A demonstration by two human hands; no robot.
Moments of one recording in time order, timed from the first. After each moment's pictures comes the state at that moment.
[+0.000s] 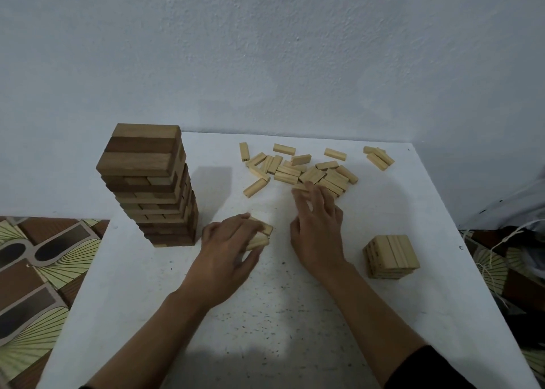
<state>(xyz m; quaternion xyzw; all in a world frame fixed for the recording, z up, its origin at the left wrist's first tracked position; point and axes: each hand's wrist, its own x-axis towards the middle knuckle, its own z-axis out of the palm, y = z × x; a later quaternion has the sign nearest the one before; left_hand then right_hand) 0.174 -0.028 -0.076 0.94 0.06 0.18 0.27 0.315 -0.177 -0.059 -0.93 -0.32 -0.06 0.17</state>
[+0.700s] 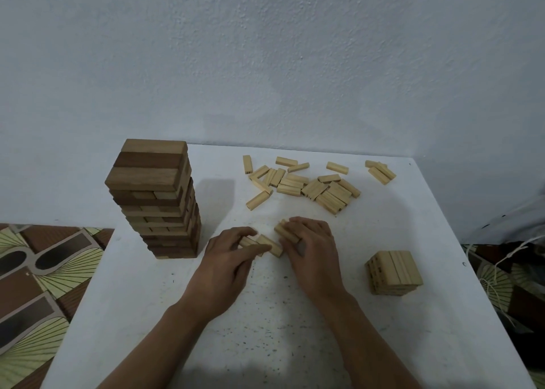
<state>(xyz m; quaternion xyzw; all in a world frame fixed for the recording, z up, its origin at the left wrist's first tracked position) 0.177 -0.020 -0.085 0.94 0.05 0.20 0.28 0.300 -0.182 -0.068 -0.88 -0.32 -0.03 0.36</state>
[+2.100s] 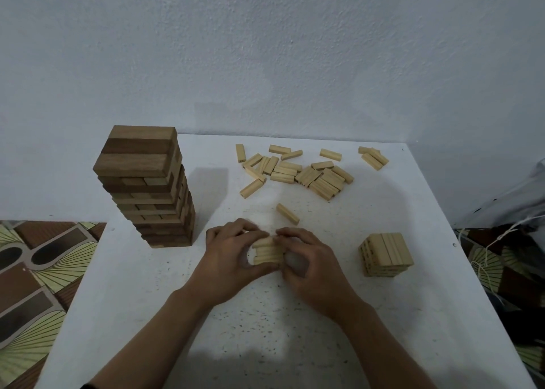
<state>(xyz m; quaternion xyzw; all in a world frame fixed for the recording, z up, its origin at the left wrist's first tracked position) 0.183 -0.035 -0.070 0.94 0.07 0.13 0.32 0.277 -0.223 -0.056 -0.81 -0.42 0.10 0.40</state>
